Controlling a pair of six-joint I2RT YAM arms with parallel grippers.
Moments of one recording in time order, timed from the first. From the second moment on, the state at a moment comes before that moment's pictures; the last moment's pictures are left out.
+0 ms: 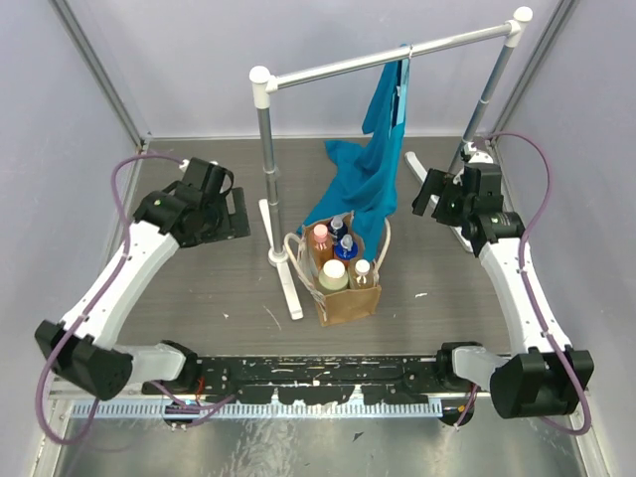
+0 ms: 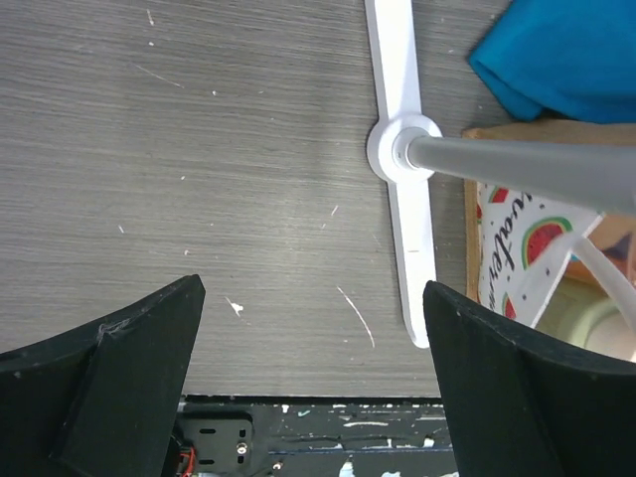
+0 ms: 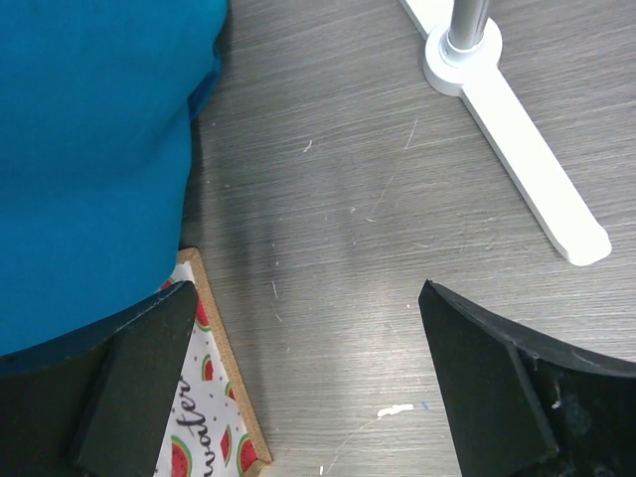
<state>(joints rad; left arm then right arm) -0.44 1.31 1.35 -1.06 -0.19 -0.53 0.04 1.15 1.07 -0.56 -0.04 0.31</state>
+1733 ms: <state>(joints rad) -0.70 1.70 1.14 -0.64 -0.34 -0.66 0.23 0.83 1.11 -0.72 0.02 0.30</state>
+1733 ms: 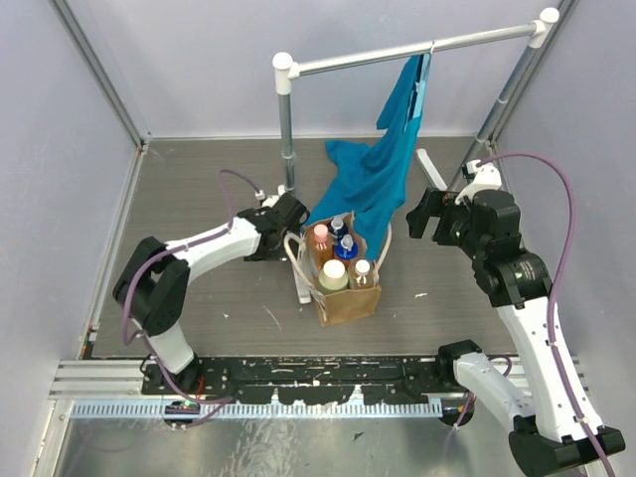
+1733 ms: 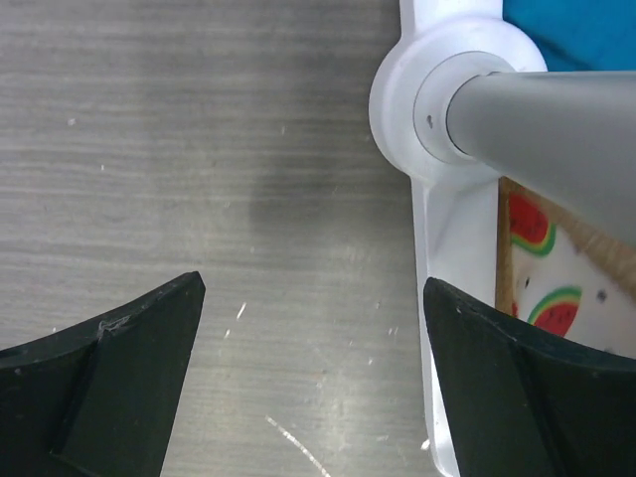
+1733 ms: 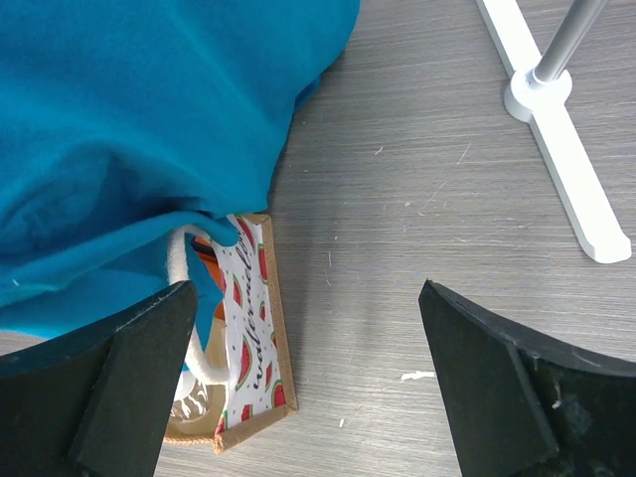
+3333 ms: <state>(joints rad) -0.61 1.84 1.90 -1.07 -0.52 -0.57 0.23 1.39 1.79 -0.58 -0.02 0.31</state>
